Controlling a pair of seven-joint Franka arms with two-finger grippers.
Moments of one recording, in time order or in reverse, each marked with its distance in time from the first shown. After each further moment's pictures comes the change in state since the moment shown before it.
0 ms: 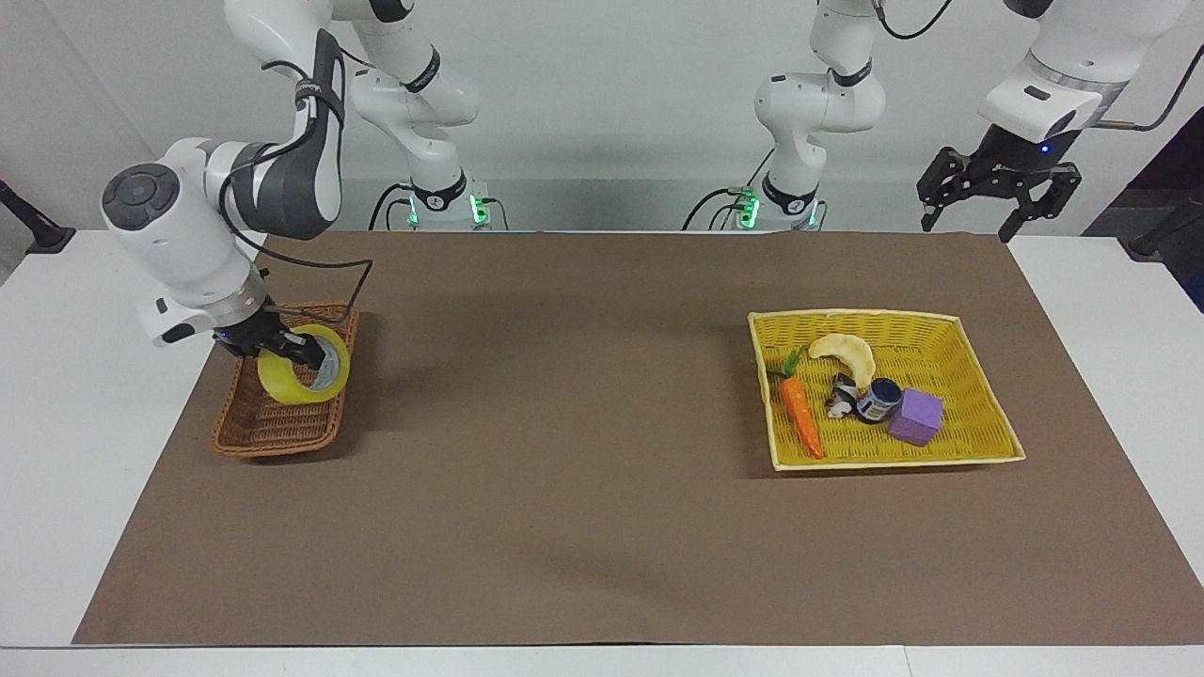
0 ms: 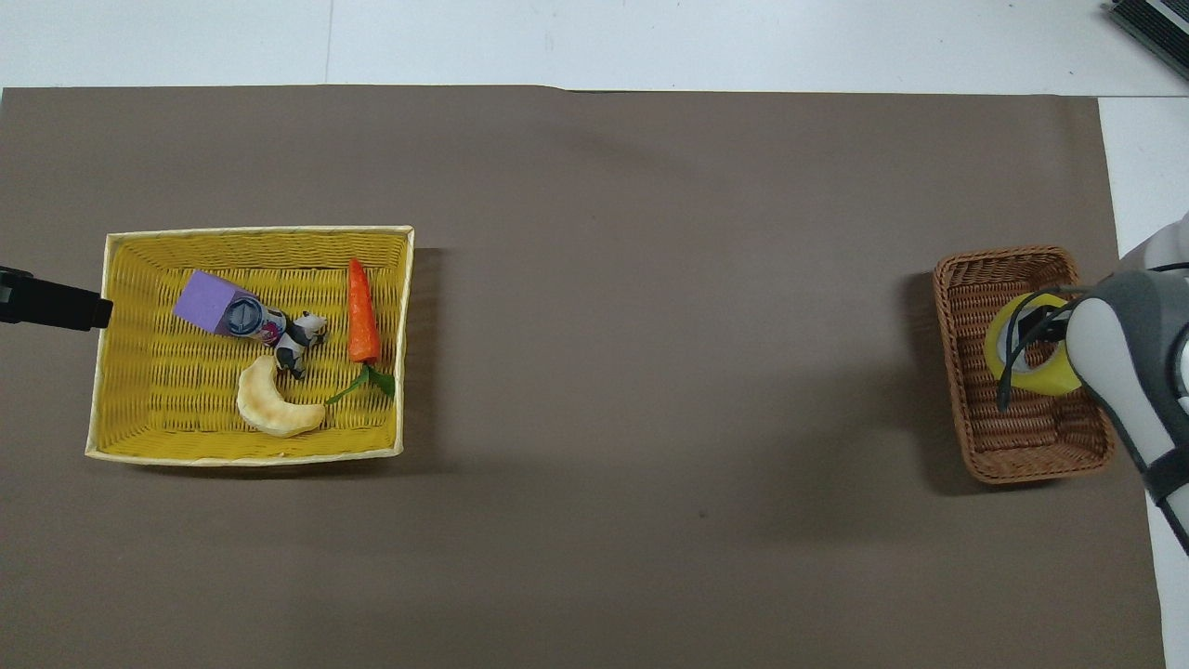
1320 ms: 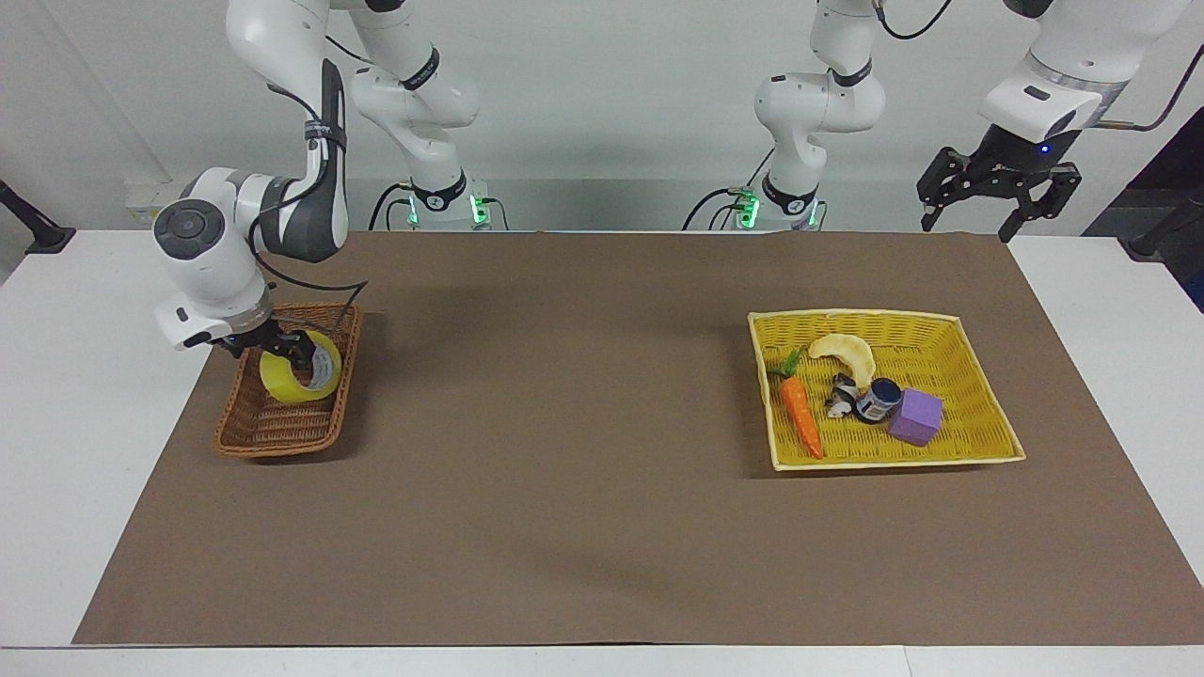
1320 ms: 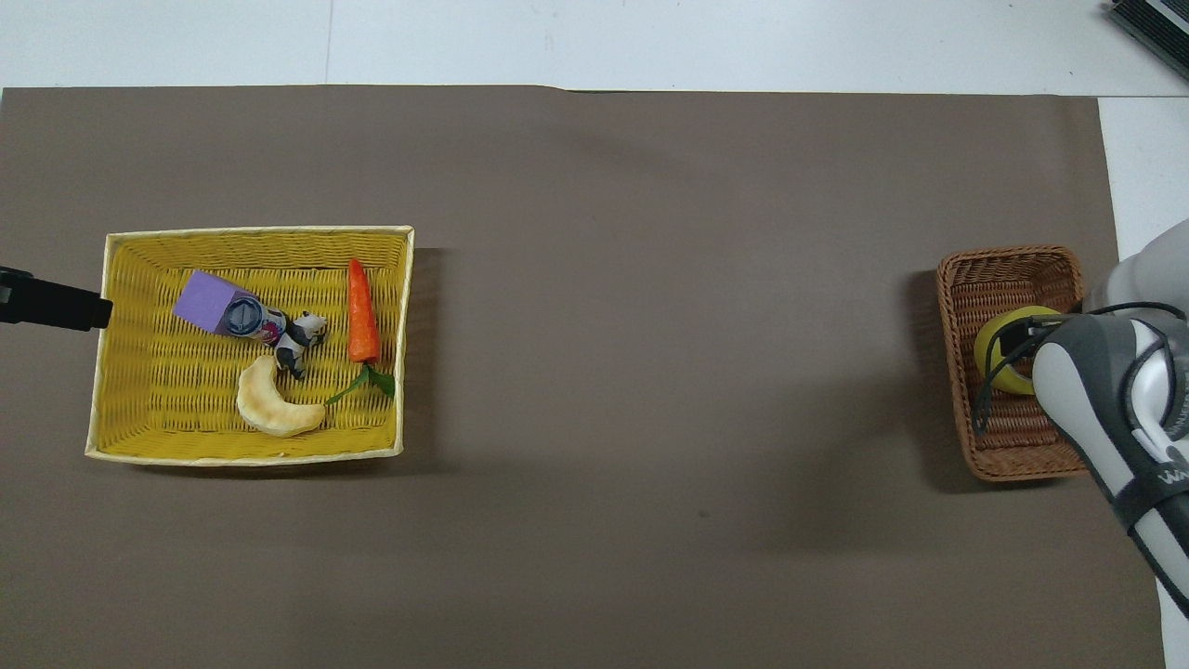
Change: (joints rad) left arm 0.000 0.000 0.000 0.000 0.000 0.000 0.000; right arm -0.003 -0.034 0.014 -0.105 -0.057 0.105 -0.028
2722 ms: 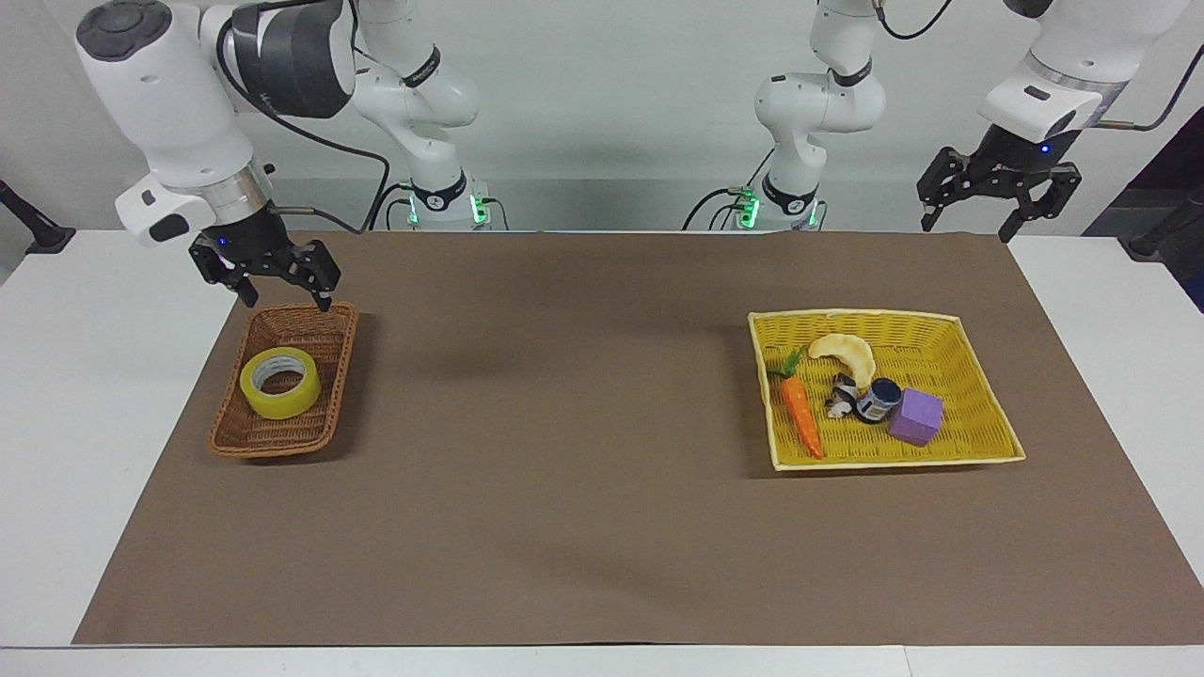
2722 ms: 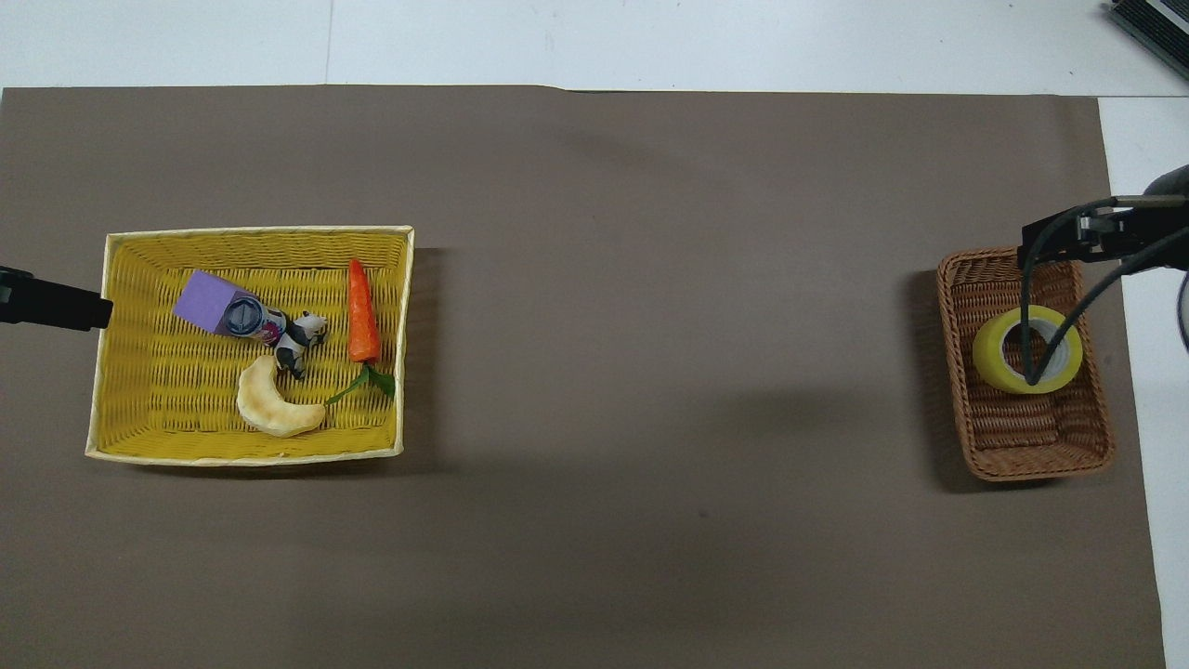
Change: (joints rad) left arm 0.000 0.000 0.000 0.000 0.000 0.000 0.000; right arm 0.021 -0.039 0.154 0.531 0.224 -0.437 0.031
